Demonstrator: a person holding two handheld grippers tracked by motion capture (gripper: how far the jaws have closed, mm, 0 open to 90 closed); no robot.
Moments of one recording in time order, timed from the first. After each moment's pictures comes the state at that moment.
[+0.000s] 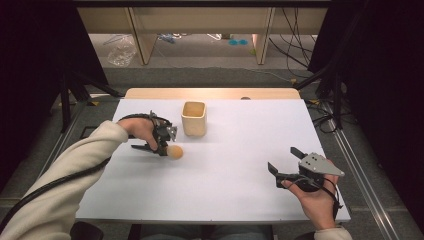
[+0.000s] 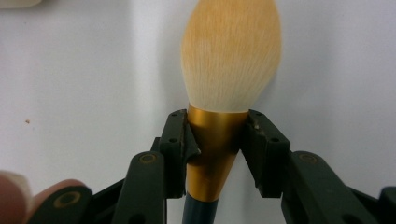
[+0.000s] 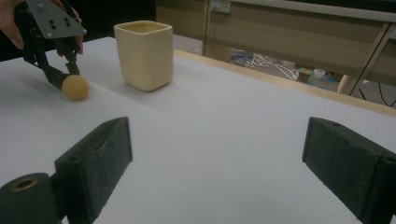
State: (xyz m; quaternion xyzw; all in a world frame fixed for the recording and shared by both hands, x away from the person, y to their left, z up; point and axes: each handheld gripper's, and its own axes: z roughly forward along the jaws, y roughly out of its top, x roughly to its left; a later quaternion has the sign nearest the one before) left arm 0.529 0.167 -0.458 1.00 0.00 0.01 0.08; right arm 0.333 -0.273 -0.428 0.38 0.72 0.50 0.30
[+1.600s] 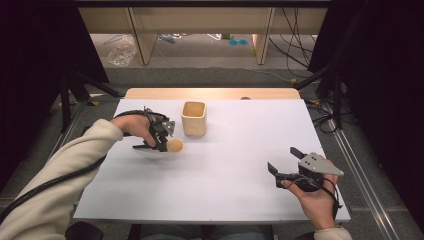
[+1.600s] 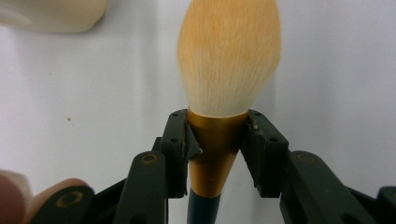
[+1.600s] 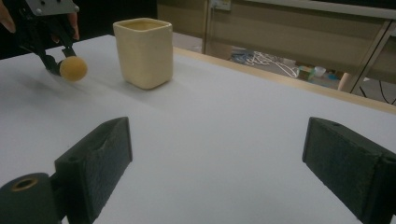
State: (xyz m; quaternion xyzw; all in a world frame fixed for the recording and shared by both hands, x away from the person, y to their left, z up) left arm 0.526 0.173 -0.435 0.99 0.00 0.04 0.12; right arm 0.334 -0.273 -0.429 0.38 0.72 0.50 0.30
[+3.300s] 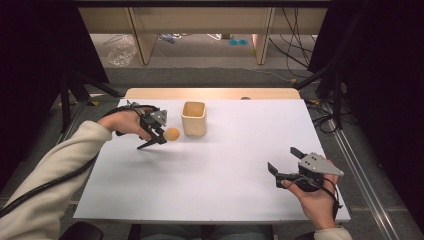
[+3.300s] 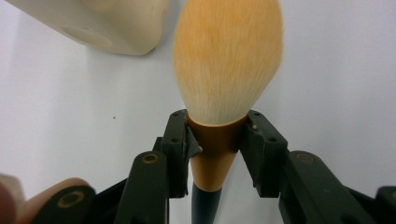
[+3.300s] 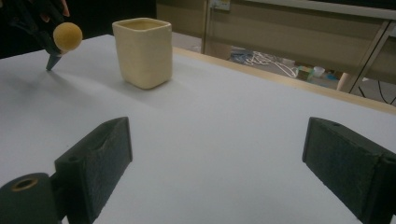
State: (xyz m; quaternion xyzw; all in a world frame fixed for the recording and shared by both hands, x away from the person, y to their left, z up) left arm 0.522 0.193 -0.406 0.97 0.05 0.07 0.20; right arm 0.334 -0.273 -0.429 0.38 0.72 0.50 0.30
